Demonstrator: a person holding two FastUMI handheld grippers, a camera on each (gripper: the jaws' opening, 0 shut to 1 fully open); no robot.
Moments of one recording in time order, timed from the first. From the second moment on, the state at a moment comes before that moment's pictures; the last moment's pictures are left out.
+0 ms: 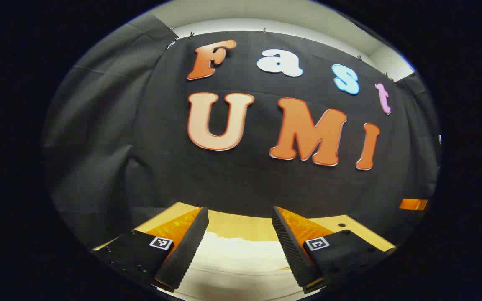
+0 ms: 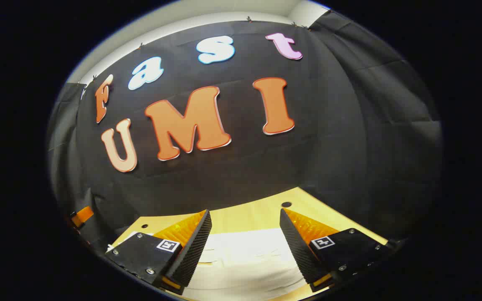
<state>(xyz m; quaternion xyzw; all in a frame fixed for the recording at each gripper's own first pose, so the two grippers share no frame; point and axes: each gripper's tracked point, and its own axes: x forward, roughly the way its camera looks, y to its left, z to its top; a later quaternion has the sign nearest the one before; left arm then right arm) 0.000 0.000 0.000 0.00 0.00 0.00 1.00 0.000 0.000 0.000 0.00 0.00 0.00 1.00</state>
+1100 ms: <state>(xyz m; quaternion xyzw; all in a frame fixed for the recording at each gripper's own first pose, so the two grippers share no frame) 0.026 0.091 0.000 0.02 0.03 0.01 1.00 -0.003 0.019 -0.060 0.02 0.12 -0.01 0.99</state>
